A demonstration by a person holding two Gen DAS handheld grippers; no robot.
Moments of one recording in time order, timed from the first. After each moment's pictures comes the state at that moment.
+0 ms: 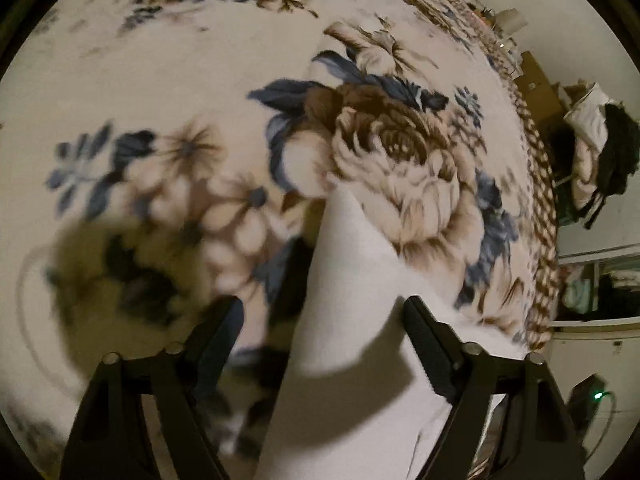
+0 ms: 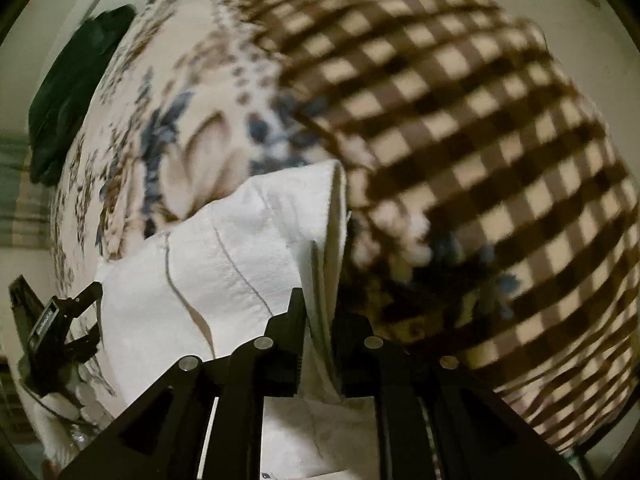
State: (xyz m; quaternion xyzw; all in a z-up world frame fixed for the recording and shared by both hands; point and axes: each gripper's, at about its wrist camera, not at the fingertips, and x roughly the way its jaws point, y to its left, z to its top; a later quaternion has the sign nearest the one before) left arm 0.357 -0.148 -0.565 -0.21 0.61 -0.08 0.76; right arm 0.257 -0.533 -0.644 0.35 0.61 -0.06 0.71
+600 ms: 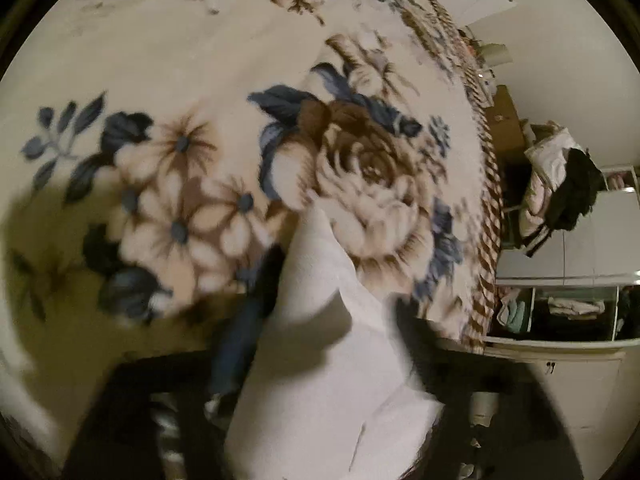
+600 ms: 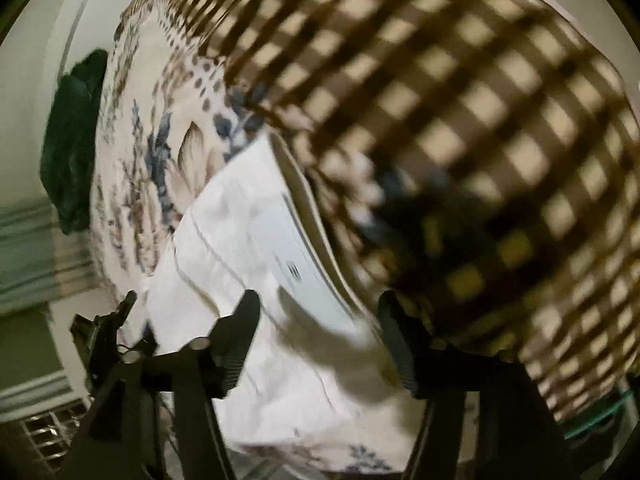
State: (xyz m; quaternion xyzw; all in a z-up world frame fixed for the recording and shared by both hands) left arm 0.348 -0.118 -0.551 -0.31 0.60 -0.13 0.72; right arm 0.210 -0.572 -0.644 0.48 0.61 -0.05 0.63
